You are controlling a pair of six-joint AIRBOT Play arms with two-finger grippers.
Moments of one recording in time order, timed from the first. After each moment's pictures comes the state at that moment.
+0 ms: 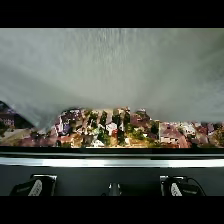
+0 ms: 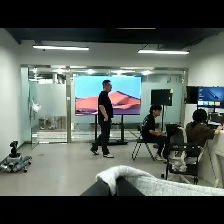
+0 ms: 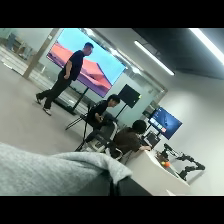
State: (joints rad) left arm 0.30 -0.64 1.83 1.04 -0.91 -1.39; right arm -0.18 -0.75 1.98 -1.33 0.98 0.83
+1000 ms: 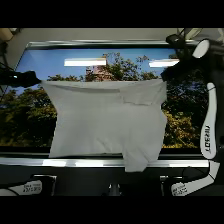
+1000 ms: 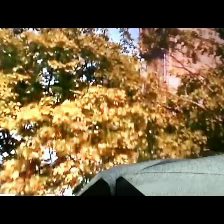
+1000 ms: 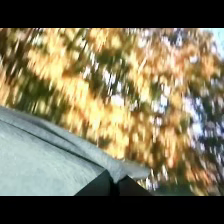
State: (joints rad) left arm 0.21 -1.44 1.50 1.12 -1.11 -1.37; right arm 0.00 -1.71 1.91 -1.40 1.29 1.08
